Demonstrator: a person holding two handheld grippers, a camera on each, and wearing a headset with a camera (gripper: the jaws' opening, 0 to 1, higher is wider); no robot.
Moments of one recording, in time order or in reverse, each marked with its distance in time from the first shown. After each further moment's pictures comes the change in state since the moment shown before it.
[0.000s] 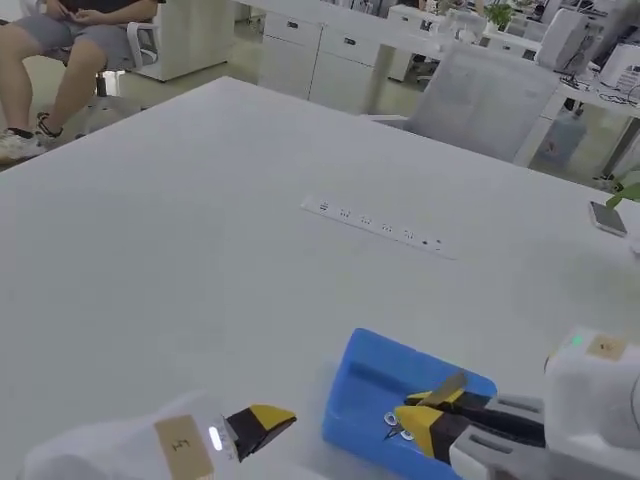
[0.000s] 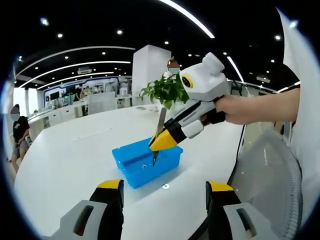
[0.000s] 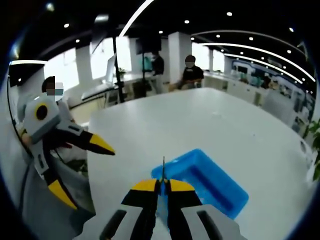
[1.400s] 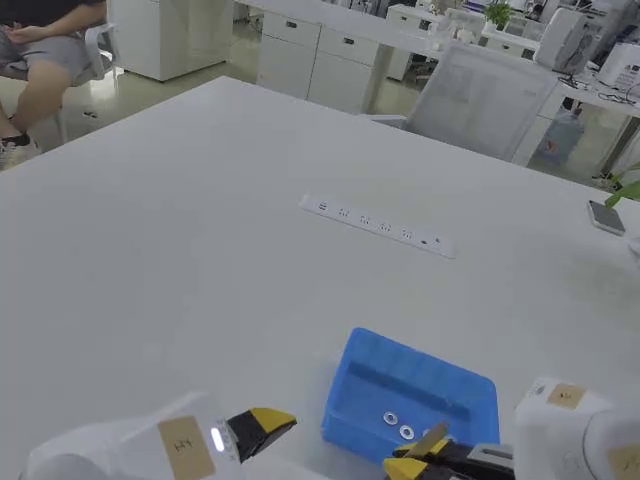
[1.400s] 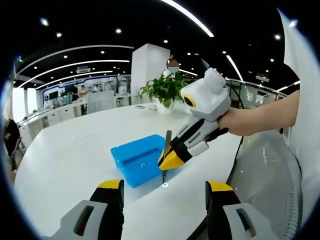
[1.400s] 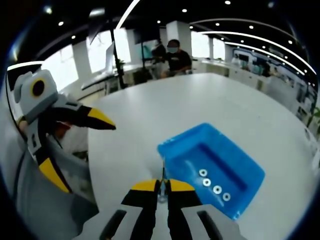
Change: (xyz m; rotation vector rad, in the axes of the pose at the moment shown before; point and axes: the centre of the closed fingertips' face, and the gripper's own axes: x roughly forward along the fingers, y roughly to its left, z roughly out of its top) left arm 0.001 -0.002 -0.002 0.003 0.013 -0.011; right arm 0.010 0.014 -0.045 0.036 0.097 0.028
